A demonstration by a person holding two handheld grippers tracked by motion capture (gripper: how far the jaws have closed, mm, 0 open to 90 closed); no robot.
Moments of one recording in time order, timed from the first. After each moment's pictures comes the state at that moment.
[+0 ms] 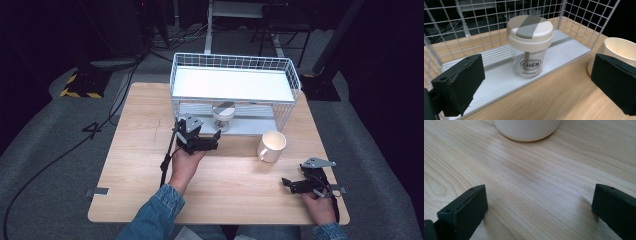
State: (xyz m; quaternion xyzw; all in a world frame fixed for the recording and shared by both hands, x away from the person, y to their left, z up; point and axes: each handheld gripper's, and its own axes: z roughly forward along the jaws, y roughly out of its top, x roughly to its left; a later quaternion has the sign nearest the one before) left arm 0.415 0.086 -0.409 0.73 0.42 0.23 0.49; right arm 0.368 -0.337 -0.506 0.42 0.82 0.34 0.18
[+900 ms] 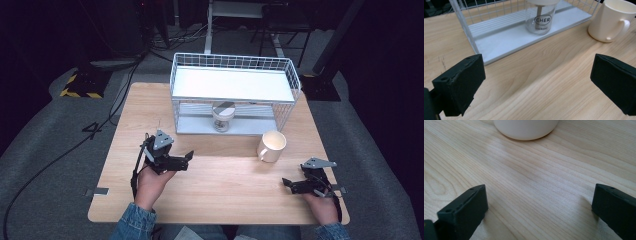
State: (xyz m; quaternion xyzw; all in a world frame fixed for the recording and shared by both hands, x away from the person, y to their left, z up) left arm 0.363 0.159 -0.418 0.76 0.43 0.20 0.44; right arm 0.367 -0.338 -0.506 0.43 0.82 0.34 0.18
